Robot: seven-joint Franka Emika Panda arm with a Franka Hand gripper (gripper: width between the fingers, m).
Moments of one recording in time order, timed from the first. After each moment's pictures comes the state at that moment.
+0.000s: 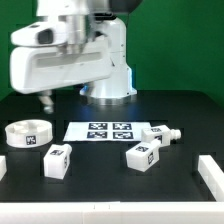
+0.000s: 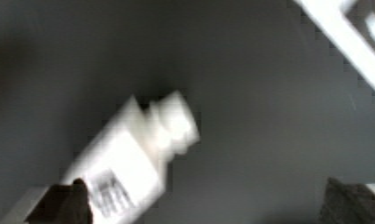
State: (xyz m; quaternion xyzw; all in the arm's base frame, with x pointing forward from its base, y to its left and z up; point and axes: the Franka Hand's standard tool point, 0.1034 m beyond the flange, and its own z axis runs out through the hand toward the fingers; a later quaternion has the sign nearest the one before) arm 0.429 -0.119 0.087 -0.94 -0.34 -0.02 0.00
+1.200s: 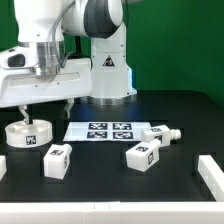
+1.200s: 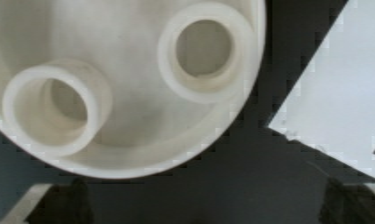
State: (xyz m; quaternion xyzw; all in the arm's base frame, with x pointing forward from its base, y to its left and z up) arm 0.375 -0.152 0.047 -0.98 -0.21 0.00 0.00
